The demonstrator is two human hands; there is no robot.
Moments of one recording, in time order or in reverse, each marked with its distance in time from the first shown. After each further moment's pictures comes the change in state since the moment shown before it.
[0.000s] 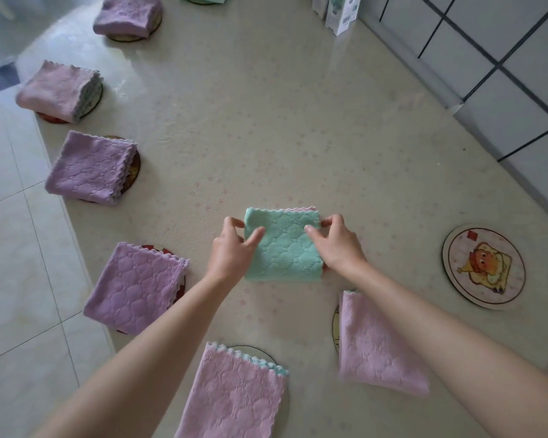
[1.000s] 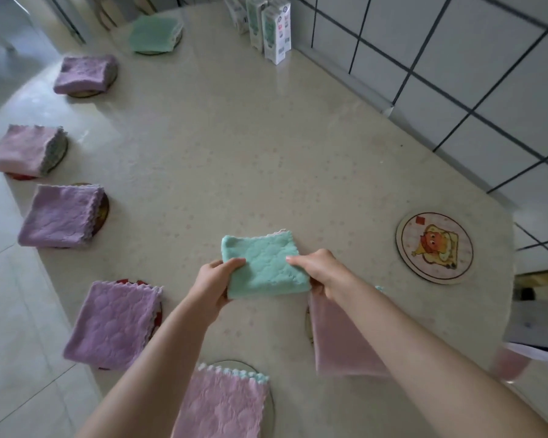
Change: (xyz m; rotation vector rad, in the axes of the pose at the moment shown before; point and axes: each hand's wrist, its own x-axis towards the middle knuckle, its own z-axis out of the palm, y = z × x) left_hand -0.033 0.020 0.014 -0.545 -0.246 -0.375; right_hand -0.035 0.030 -0.023 0.600 -0.236 0.366
